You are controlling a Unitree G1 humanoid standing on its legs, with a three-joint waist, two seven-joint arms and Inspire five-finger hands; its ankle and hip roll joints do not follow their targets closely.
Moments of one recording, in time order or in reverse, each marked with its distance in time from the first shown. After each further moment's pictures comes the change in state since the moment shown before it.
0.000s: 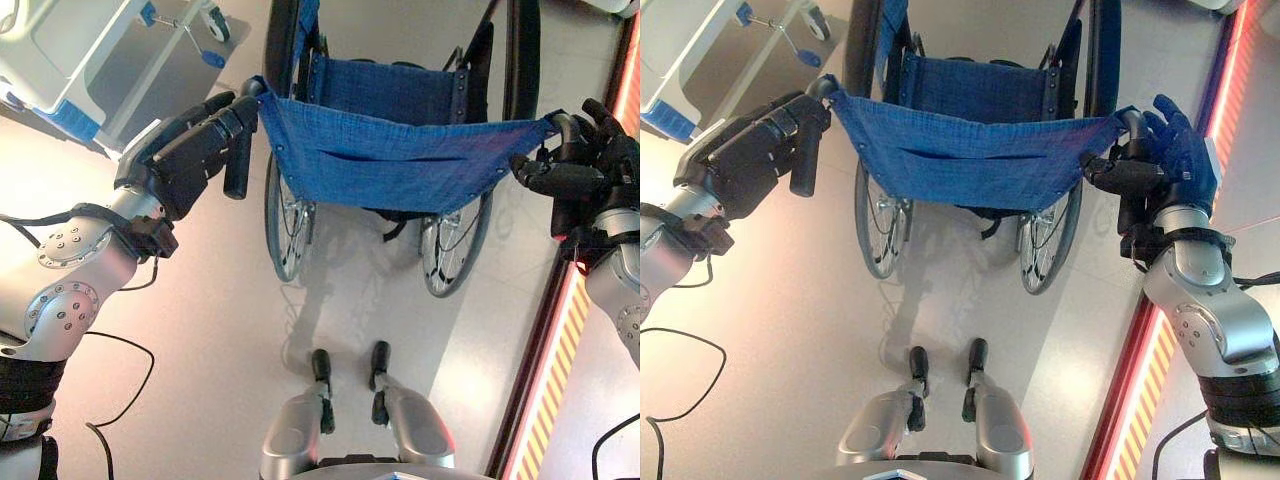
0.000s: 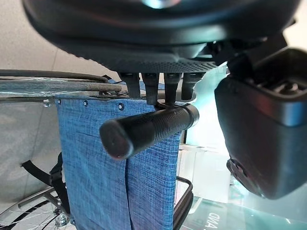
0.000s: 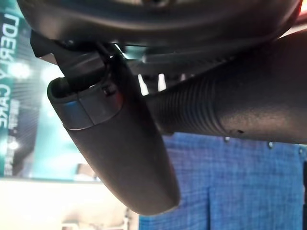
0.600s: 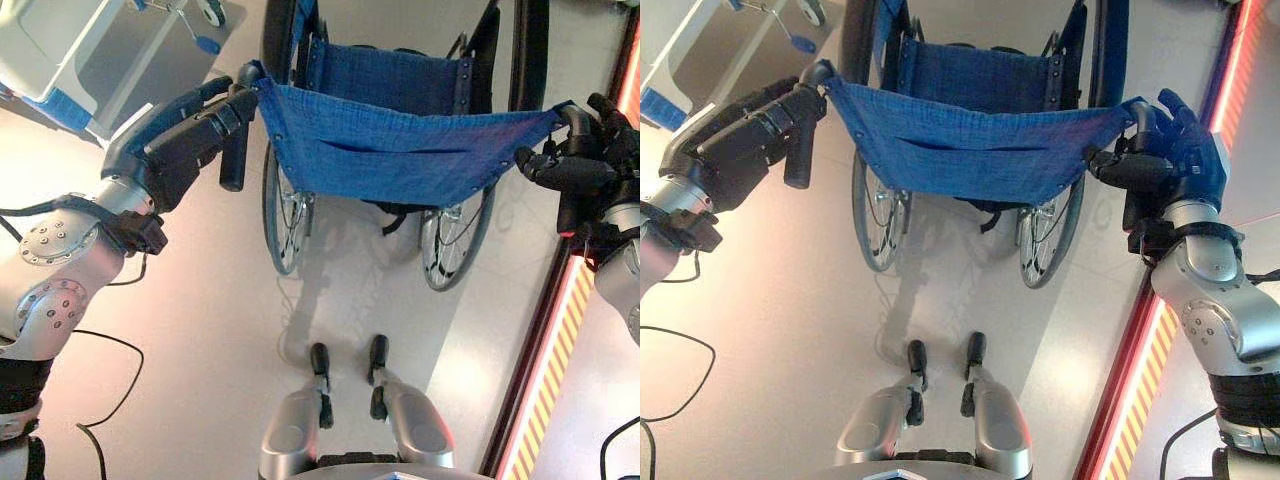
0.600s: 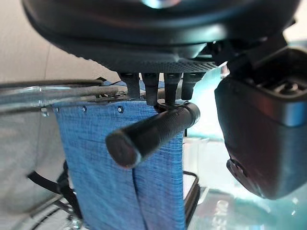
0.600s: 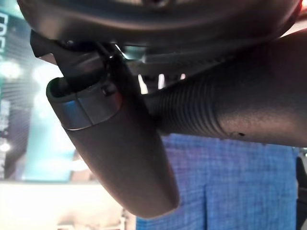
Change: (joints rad) left arm 0.002 0.082 0.012 -0.002 0.092 -0.028 -0.095; right arm -0.007 -0.033 -0.028 -0.006 0.070 0.016 0.000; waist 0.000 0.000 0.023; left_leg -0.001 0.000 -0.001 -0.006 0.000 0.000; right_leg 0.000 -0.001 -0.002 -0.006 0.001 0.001
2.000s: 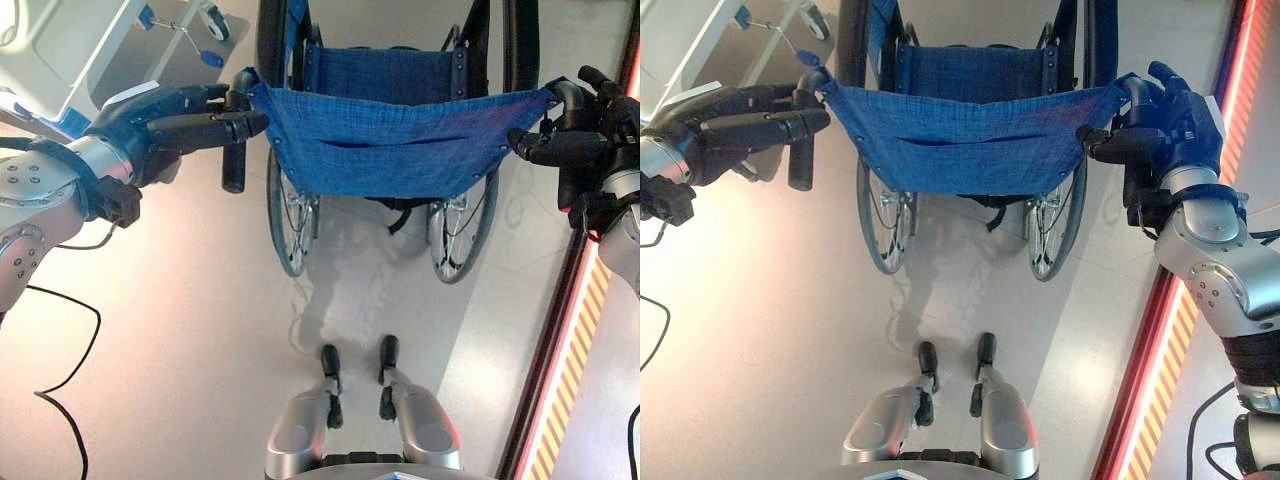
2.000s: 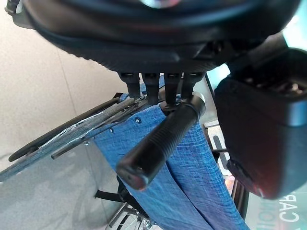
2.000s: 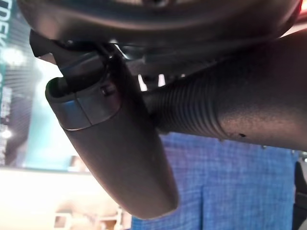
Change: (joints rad) left arm -0.301 0.186 -0.222 0.120 0.103 0.186 -0.151; right arm -0.210 -0.145 0.201 0.130 0.040 -0.005 0.000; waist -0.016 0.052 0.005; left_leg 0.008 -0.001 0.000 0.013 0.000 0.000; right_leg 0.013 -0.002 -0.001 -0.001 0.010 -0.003
